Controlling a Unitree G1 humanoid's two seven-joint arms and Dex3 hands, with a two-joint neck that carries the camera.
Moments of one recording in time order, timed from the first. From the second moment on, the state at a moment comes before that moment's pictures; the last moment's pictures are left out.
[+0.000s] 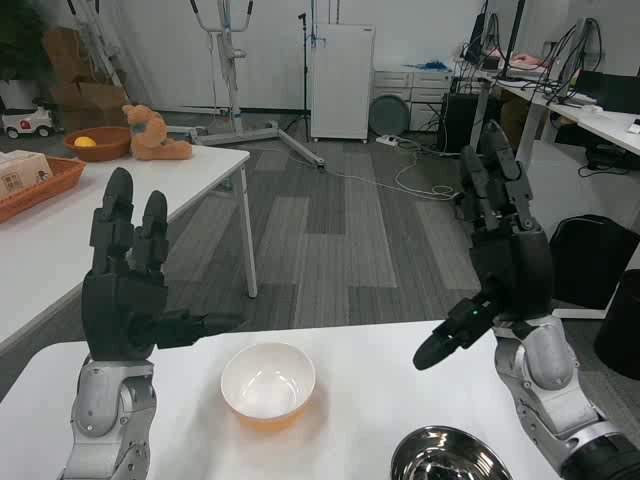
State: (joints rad) left arm -0.52 0.12 -0.12 0.46 -0.40 -0.87 -0.01; right arm -0.40 -0.61 0.17 0.22 0.48 -0.86 -0.16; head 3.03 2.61
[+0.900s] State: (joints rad) left arm -0.50 0.19 0.07 0.24 -0.30 -0.82 -0.01; right arm -0.40 -0.48 -0.09 -0.14 0.12 -0.58 -0.09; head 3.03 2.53
